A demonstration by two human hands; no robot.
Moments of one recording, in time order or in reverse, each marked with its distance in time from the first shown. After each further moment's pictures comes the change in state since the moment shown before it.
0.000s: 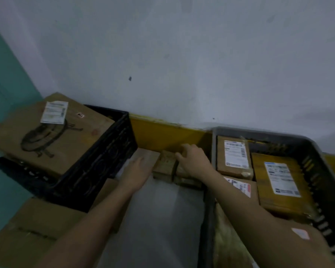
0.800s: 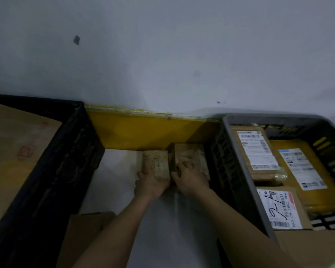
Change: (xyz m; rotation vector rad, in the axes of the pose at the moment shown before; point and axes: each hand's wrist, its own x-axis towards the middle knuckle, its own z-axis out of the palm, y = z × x) left_hand 0.152 -0.042 0.135 0.133 -0.429 -0.056; right_hand 0.100 0.071 0.137 -0.264 -0.199 0.473
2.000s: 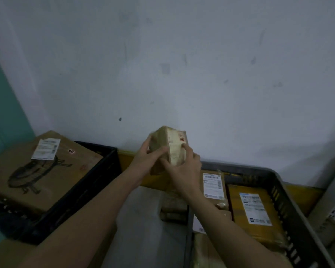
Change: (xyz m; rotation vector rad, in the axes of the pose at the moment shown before) left_hand -0.256 0.177 -0.130 -0.929 0.184 0.472; right_hand -0.200 0.008 -0.186 0.859 0.620 -0.407
